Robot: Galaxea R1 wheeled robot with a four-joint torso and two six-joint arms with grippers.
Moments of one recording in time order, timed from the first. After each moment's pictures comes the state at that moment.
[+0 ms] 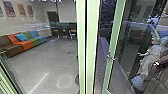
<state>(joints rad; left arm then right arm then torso) 1.54 3.02 -2.63 -0.28 0.15 0.26 -0.16 1.95 -1.68 -1.14 -0.86 0.40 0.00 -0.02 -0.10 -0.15</state>
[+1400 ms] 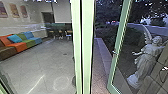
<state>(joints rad) 1.55 3.02 -2.63 -0.28 0.15 0.26 -0.20 1.91 -1.74 -0.87 -1.02 0.36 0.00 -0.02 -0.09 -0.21</state>
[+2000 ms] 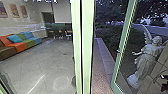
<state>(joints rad) 1.55 3.02 -2.63 -0.28 0.15 0.26 -0.36 2.01 -1.95 -0.32 -0.96 0.36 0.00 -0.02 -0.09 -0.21</state>
